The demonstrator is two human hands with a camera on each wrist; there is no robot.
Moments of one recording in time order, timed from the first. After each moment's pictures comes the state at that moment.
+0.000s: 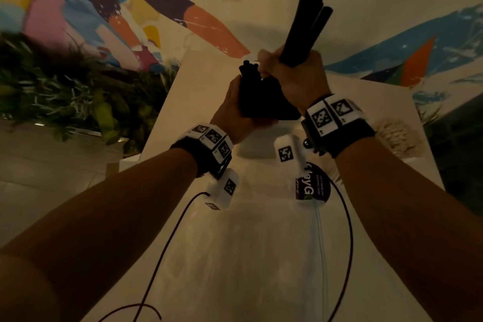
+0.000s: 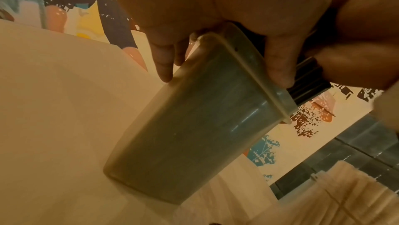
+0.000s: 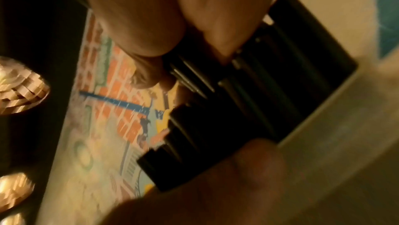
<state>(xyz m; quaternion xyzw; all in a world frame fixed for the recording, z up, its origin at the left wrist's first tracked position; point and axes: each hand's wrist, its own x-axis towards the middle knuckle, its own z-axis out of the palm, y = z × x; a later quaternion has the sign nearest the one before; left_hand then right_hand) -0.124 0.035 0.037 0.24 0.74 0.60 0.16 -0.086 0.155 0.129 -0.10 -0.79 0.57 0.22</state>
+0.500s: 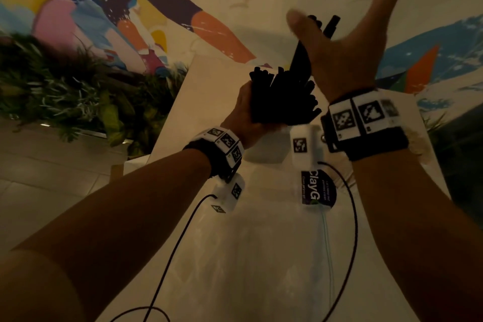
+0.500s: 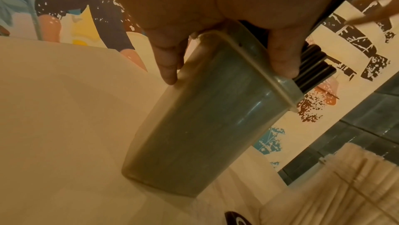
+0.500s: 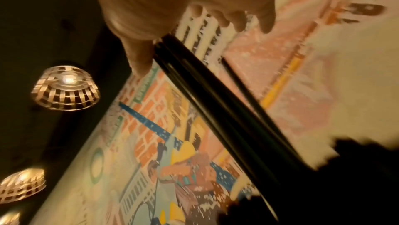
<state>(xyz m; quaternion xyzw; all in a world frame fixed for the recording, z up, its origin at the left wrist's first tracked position) -0.132 0.035 0.024 0.28 0.74 0.59 0.15 -0.073 0.159 0.174 -0.11 -0.80 0.34 0.48</state>
